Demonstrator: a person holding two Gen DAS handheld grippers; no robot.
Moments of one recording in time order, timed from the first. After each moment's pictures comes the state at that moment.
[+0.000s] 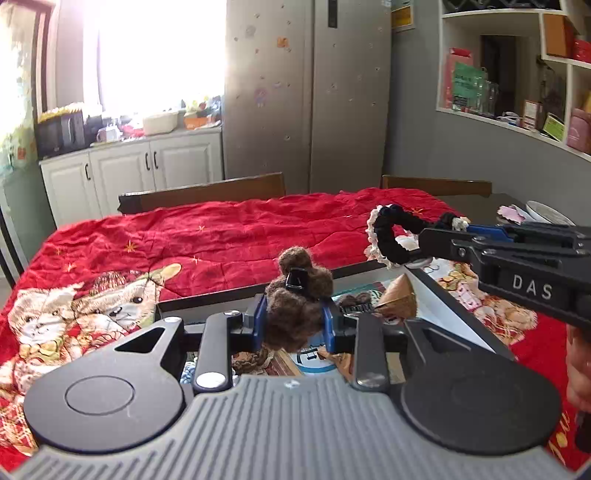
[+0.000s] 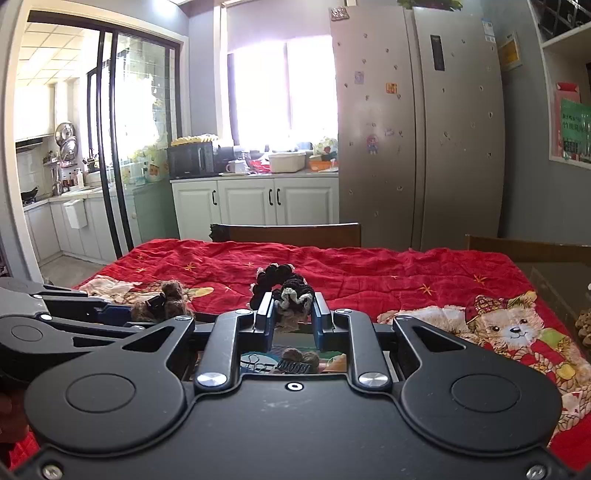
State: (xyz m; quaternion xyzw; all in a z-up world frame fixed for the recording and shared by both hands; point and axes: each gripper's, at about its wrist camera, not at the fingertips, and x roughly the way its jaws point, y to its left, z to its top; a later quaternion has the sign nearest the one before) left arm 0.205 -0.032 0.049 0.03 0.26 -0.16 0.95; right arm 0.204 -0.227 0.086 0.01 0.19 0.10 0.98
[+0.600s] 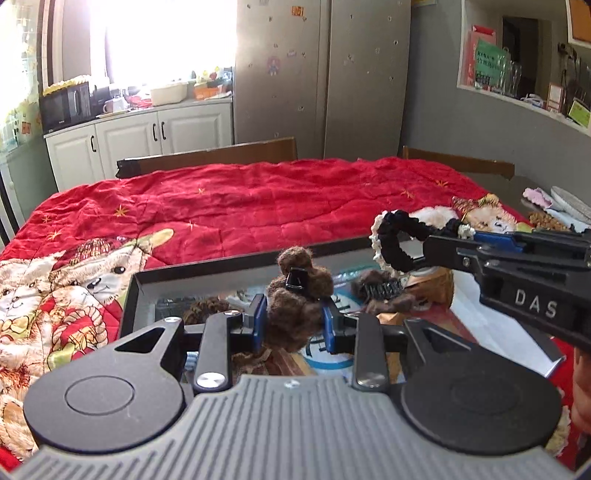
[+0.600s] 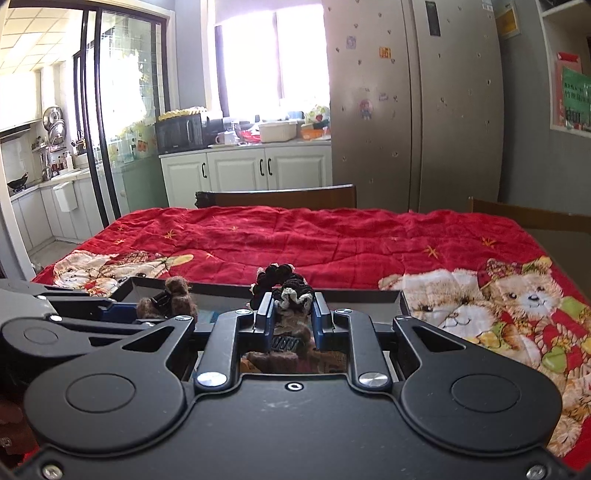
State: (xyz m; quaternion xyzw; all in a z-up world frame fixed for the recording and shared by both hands) left arm 0.240 -0.046 0.004 0.03 0.30 -0.13 0.94; right arm 0.242 -0.226 0.030 0.01 0.23 0.09 0.97
